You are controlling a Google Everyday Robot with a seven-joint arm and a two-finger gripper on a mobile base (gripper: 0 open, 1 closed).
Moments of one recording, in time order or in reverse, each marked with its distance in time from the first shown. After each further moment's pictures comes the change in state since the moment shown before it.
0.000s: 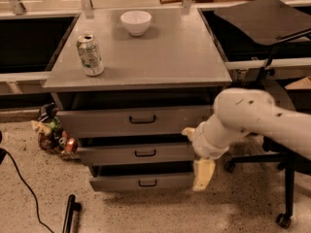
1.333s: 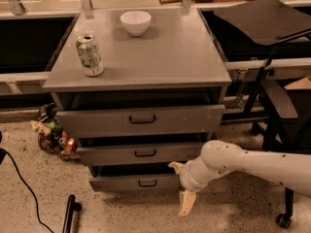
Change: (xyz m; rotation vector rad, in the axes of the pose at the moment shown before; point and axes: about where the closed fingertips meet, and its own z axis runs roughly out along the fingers) arm 0.027 0.031 0.190 -0.060 -0.194 0.009
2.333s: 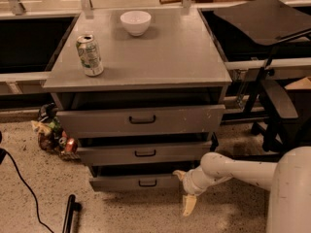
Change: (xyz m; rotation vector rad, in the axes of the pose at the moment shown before) arm 0.102 -0.028 0.109 -0.019 -0.012 0.004
